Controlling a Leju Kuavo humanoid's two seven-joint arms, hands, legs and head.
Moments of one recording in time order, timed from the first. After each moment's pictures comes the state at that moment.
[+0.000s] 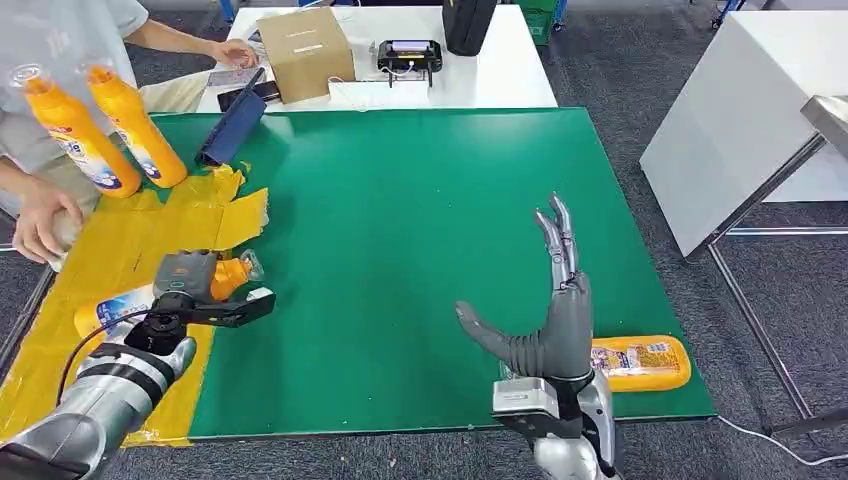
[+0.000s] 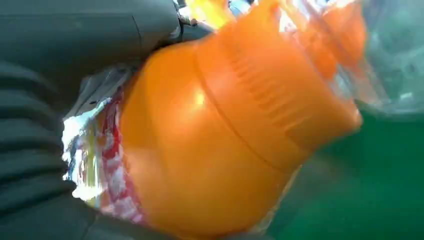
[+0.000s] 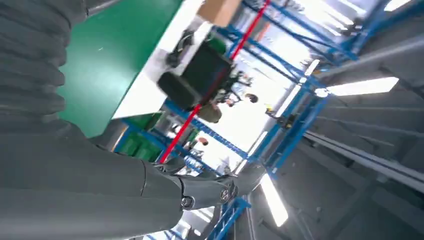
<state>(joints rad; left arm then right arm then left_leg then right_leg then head) -0.65 0.22 -0.47 -0.57 -1.54 0.19 0.34 0.02 0.04 0.38 -1.84 0.64 -0.45 -0.30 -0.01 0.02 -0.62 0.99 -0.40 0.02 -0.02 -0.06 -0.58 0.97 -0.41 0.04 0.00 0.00</state>
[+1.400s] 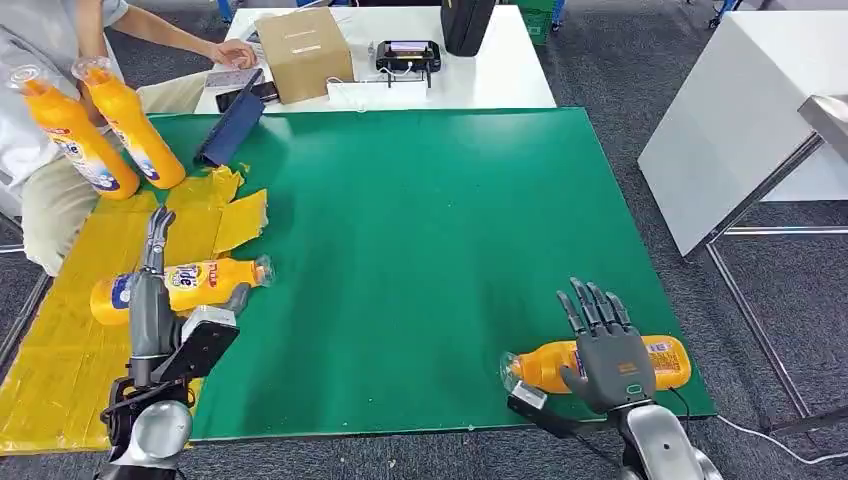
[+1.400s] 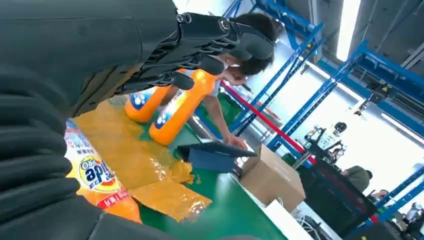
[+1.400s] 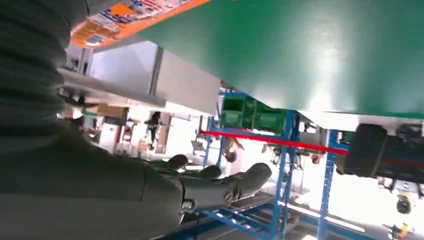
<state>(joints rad) -0.05 -0.01 -0.06 -1.62 -0.80 0.45 -0.24 0.17 -0.29 0.23 -1.69 1.39 -0.21 0.15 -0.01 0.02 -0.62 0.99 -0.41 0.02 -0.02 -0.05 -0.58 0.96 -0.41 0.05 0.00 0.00</state>
